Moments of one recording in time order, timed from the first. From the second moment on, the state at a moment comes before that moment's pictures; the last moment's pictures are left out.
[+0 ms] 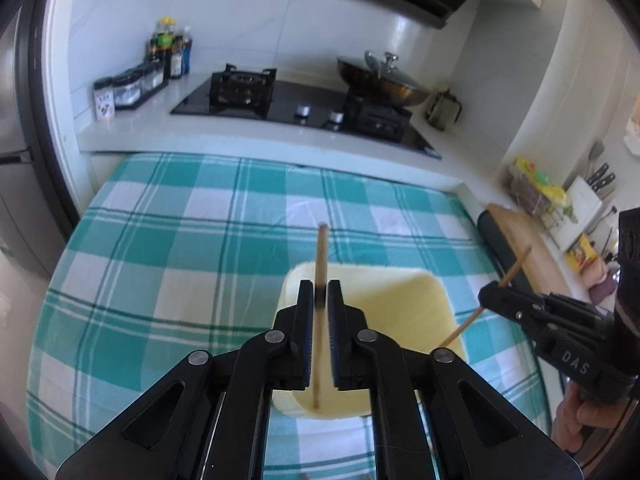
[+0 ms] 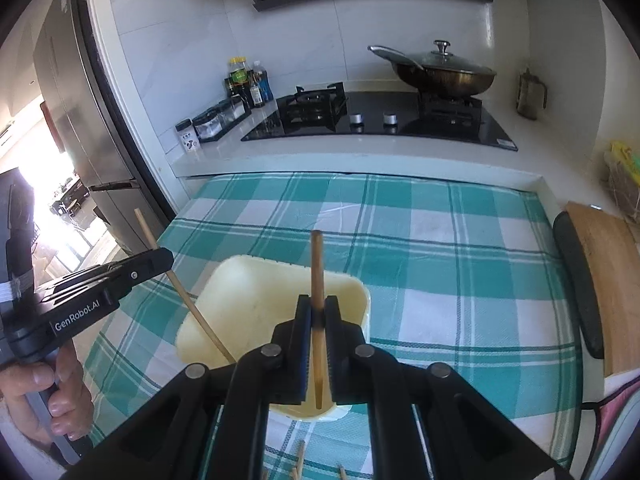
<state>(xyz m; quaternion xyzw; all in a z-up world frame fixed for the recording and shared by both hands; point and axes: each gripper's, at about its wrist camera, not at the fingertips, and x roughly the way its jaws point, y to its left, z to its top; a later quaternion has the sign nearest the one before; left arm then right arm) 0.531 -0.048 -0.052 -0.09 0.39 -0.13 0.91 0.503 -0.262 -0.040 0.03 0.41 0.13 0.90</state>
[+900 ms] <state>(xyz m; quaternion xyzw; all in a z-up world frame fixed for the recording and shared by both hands) 0.241 0.020 -0.184 -0.10 0.44 -0.05 0.89 0.177 -0.390 -0.160 0.01 0.37 -0.08 0.92</state>
